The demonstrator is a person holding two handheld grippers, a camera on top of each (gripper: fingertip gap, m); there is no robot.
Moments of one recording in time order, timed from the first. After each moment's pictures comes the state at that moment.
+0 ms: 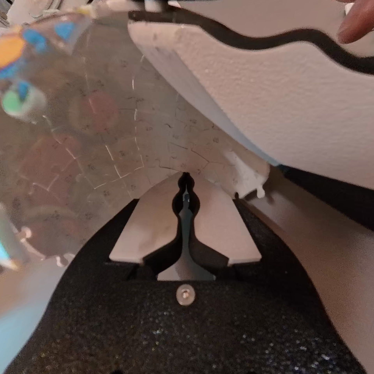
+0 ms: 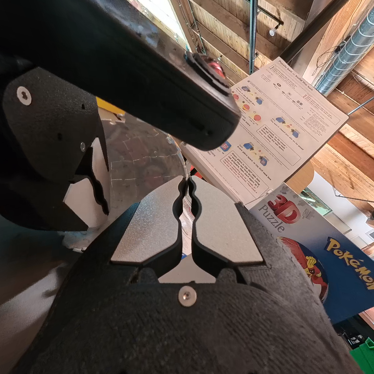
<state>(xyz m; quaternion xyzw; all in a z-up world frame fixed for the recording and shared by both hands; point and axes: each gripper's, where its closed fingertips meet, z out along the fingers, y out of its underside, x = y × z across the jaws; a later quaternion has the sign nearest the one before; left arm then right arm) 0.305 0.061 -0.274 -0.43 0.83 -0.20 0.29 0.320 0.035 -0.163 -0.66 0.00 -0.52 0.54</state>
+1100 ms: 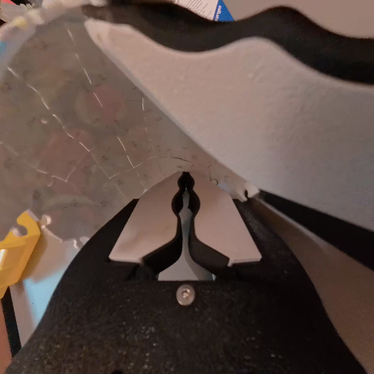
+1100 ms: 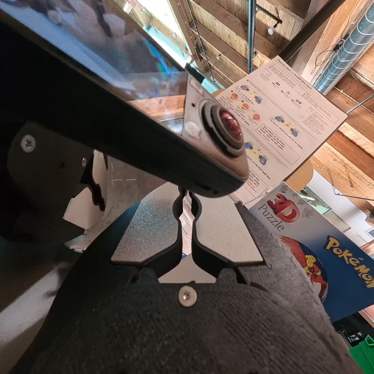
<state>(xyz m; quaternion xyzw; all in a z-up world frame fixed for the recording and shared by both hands) 0.305 0.075 -0.274 -0.43 0.82 -0.10 0.35 0.321 0.035 -0.162 -0.66 0.01 -0.52 0.54</state>
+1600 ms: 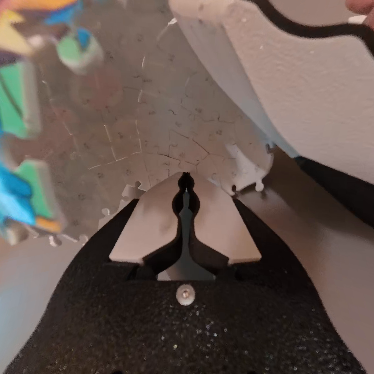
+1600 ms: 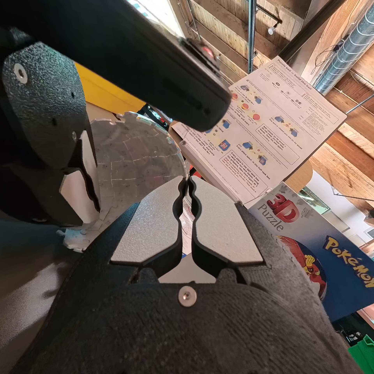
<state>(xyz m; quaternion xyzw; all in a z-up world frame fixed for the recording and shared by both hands) 0.296 0.064 -0.275 -0.48 0.81 -0.21 0.26 0.320 0.034 -0.162 -0.66 0.00 -0.52 0.54</state>
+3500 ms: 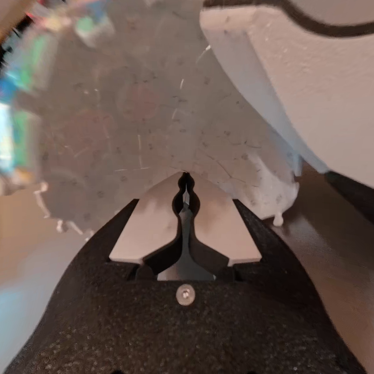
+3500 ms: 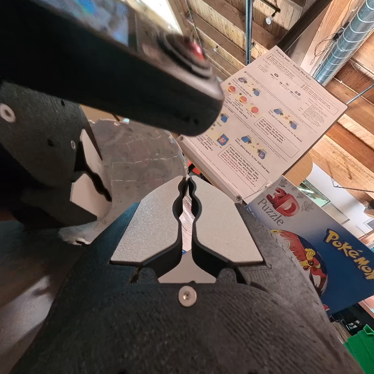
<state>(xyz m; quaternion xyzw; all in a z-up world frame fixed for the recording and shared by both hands) 0.319 0.075 -0.268 -0.49 0.77 -0.21 0.36 0.325 0.032 -0.164 -0.66 0.02 -0.52 0.54</state>
